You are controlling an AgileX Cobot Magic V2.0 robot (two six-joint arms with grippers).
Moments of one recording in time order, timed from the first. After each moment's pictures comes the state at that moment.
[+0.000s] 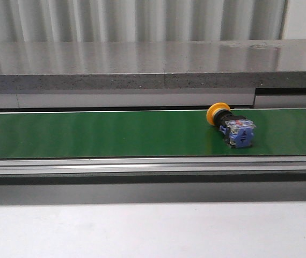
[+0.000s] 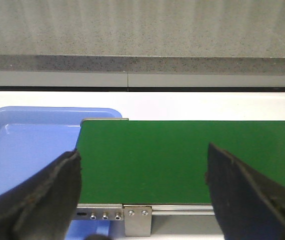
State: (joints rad) left arm -0.03 0.37 -0.41 0.01 0.42 -0.01; right arm 0.21 0.13 -0.51 0.07 0.78 -0.09
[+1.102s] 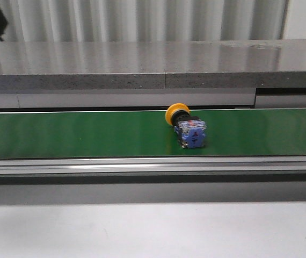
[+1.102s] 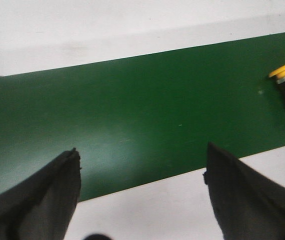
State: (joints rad) left arm -0.37 1.25 -1.08 -0.08 0.80 -0.09; right arm 0.21 0.13 -0.51 0.07 0.79 -0.09
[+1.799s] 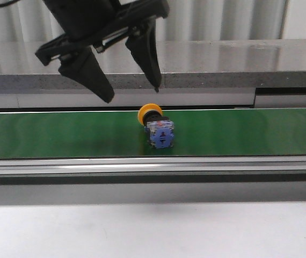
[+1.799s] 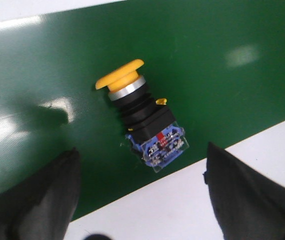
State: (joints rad) left arm -0.61 1.74 -1.39 -0.28 0.81 -0.19; right arm 0.21 0.13 -0.51 0.07 0.79 -0.09
